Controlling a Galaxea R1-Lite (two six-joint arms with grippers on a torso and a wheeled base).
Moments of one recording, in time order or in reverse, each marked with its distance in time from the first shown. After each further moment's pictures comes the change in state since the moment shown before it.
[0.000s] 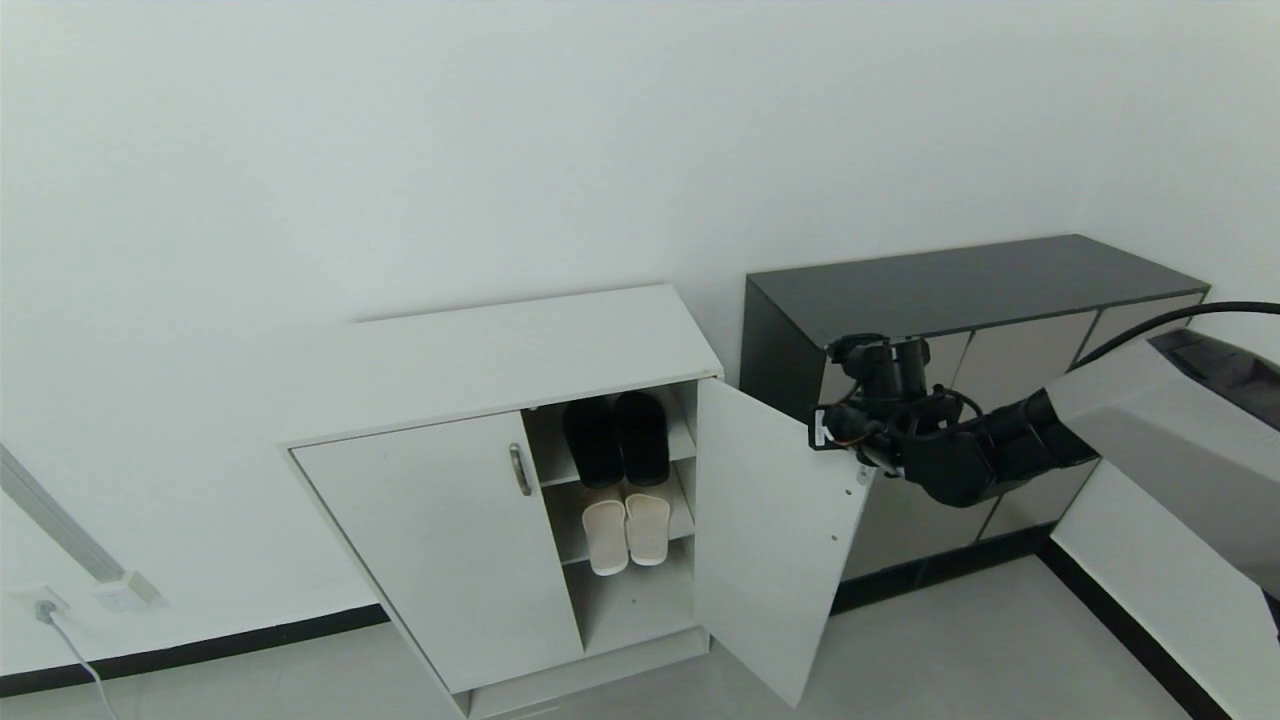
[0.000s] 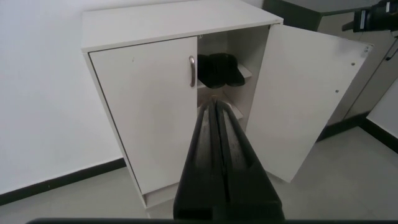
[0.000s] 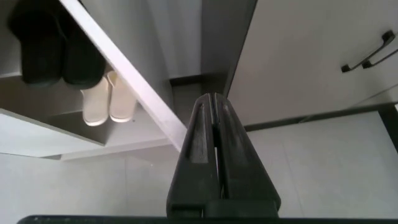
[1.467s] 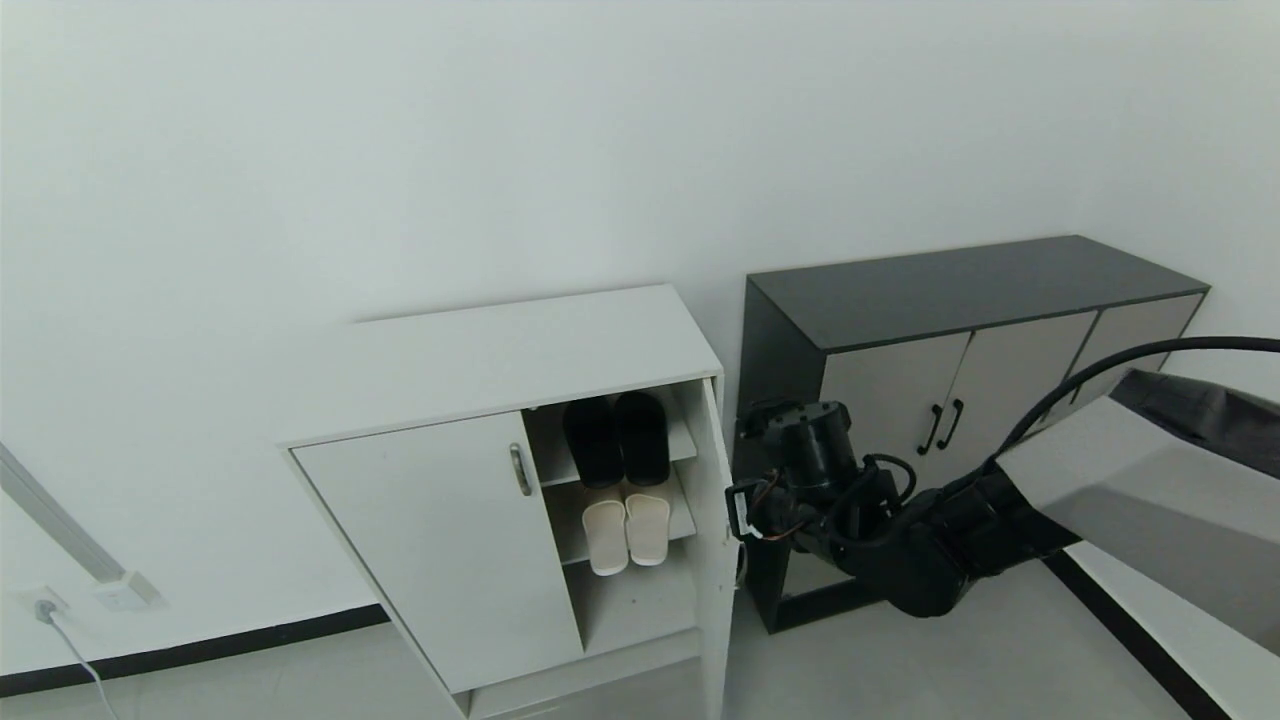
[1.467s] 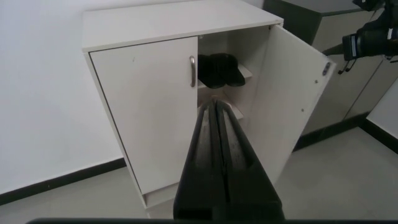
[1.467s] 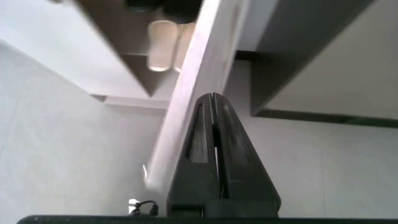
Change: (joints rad) left arm 0.000 0.000 0.000 0.000 0.000 0.000; right arm 0.271 -0.081 0.239 -0.080 -0.008 0.021
